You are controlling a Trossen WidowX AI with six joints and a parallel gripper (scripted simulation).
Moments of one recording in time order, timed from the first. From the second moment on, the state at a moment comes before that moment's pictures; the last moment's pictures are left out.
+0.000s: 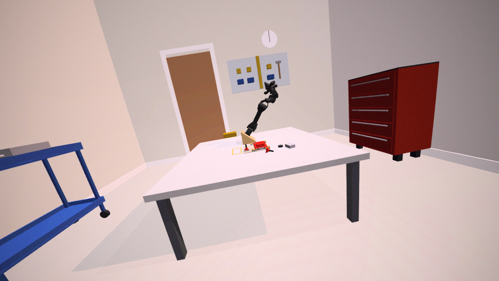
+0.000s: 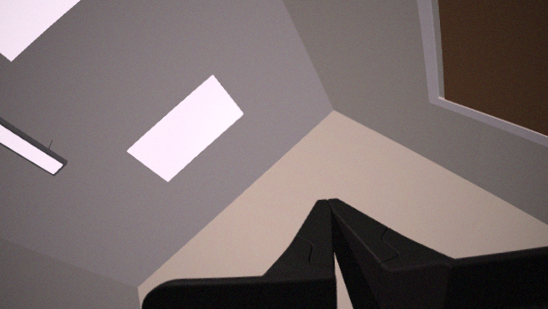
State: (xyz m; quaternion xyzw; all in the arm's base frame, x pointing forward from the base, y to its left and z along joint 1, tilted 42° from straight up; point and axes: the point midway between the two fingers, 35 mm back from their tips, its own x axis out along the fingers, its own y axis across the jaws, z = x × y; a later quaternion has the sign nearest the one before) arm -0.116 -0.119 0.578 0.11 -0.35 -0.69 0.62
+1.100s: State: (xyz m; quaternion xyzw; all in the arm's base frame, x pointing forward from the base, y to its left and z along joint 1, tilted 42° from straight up) arm -0.235 0.051 0.570 -0.05 -0.43 -0.85 0.32
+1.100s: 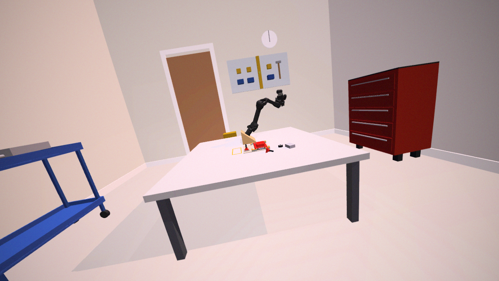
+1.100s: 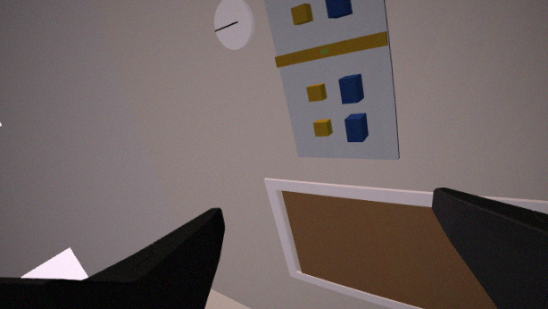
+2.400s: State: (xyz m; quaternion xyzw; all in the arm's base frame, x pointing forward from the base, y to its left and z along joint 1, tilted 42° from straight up) arm -0.088 0.369 0.456 -0.20 -0.44 -0.84 -0.26
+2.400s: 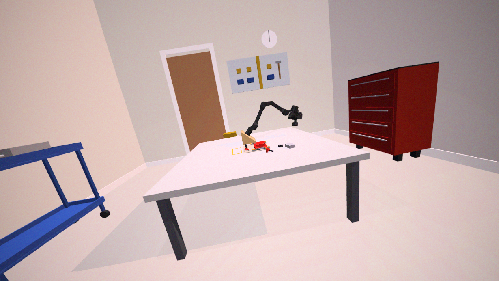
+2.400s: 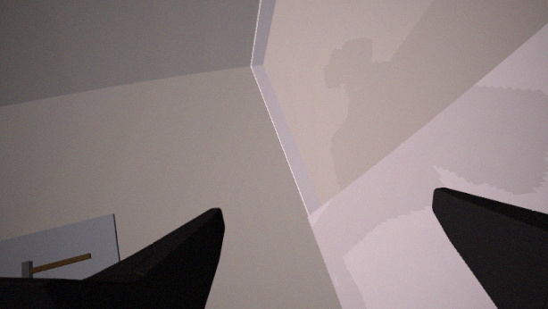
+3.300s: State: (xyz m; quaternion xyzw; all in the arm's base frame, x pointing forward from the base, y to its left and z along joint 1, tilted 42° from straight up) arm 0.168 0.390 0.331 -0.22 -0.44 -0.65 -0.58
